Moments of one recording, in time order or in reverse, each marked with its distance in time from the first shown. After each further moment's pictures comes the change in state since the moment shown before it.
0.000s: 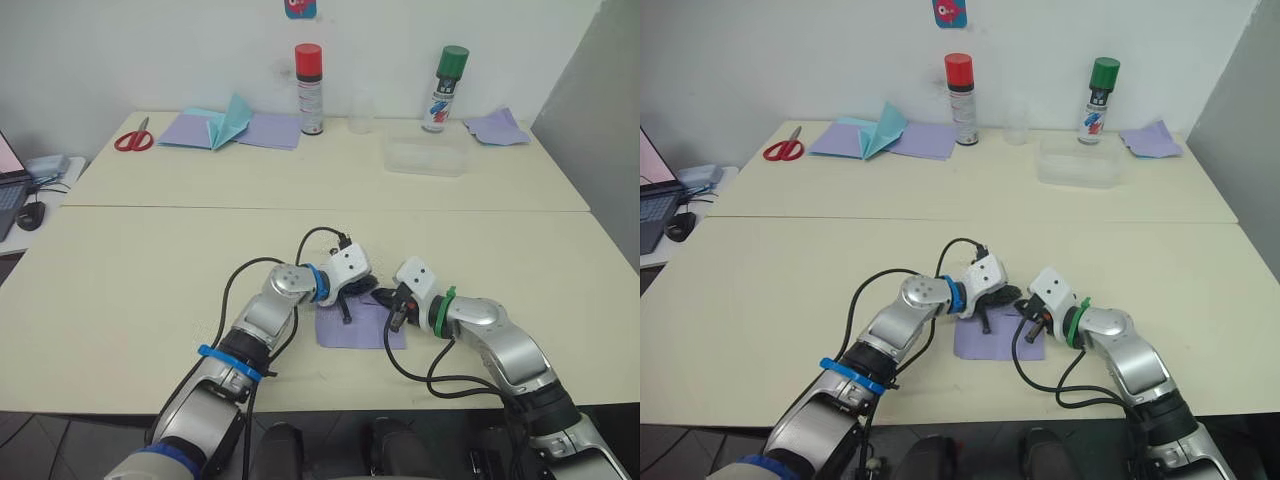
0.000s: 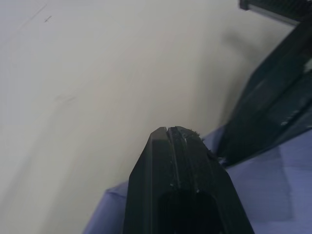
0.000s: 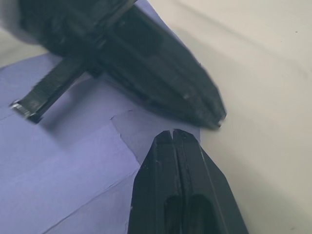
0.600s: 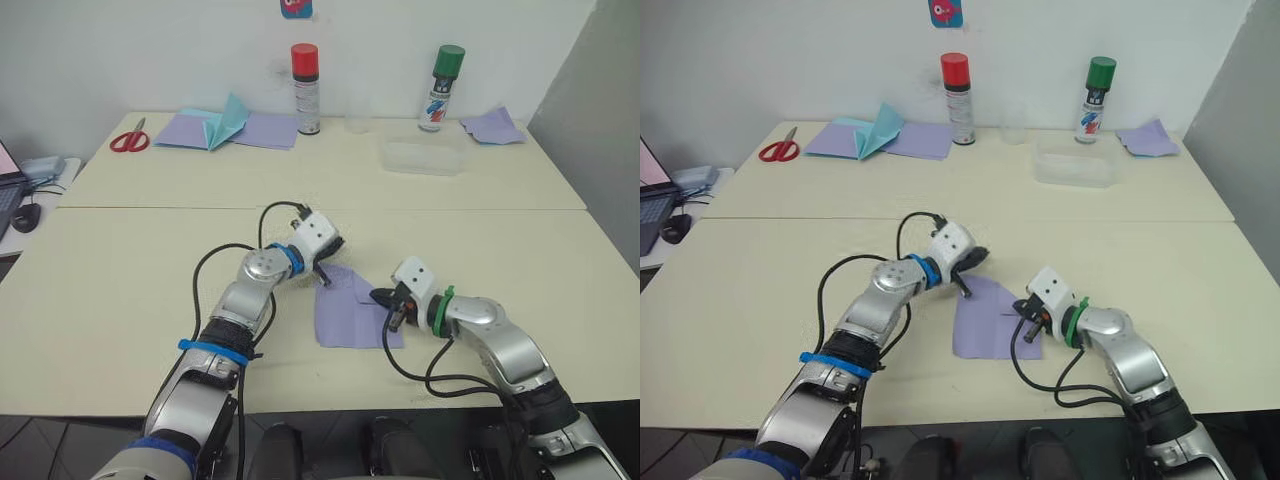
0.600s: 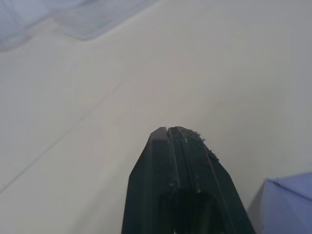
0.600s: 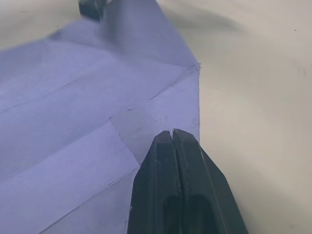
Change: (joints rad) left arm 0.042 0.041 0.237 -0.093 -0.114 -0.011 0.166; right arm -0.022 0.014 0.005 0.022 0.000 0.000 0.002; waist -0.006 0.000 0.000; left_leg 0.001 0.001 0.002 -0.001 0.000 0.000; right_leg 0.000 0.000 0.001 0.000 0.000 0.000
